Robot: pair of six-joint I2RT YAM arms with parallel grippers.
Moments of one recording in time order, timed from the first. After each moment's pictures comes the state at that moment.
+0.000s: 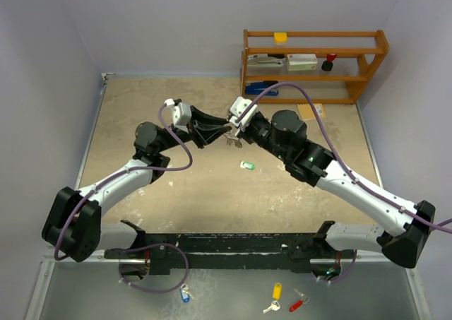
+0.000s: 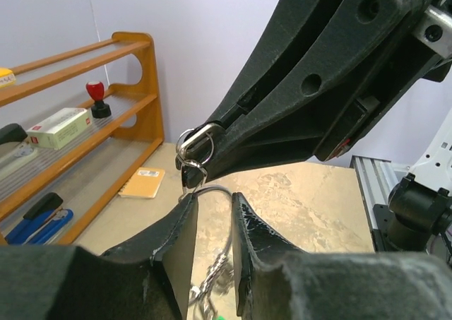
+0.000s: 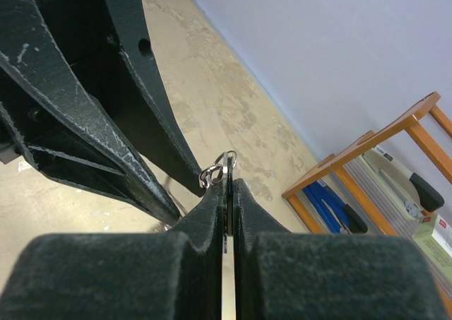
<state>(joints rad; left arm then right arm) -0.49 1.29 0.73 1.00 0.77 -0.31 0.88 1.18 1.16 -0.09 0.08 -0.44</state>
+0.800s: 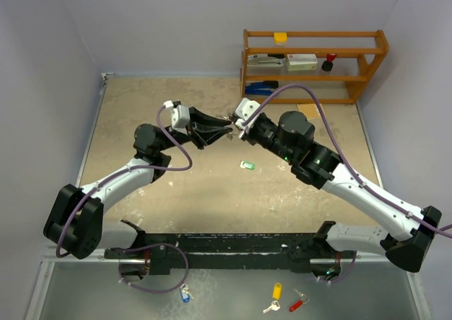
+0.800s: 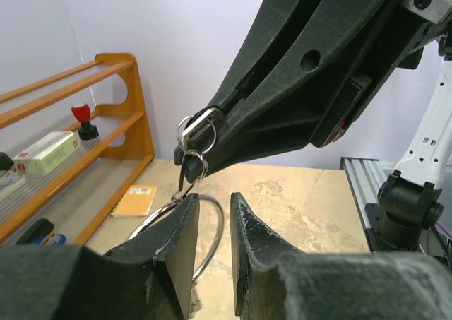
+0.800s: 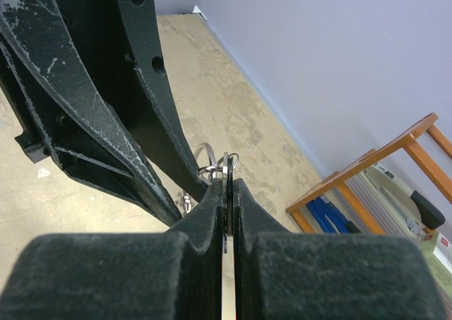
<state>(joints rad) -0.49 1.32 0.73 1.10 0.83 -0.34 0.88 1.14 1.16 -0.09 0.03 -0.43</state>
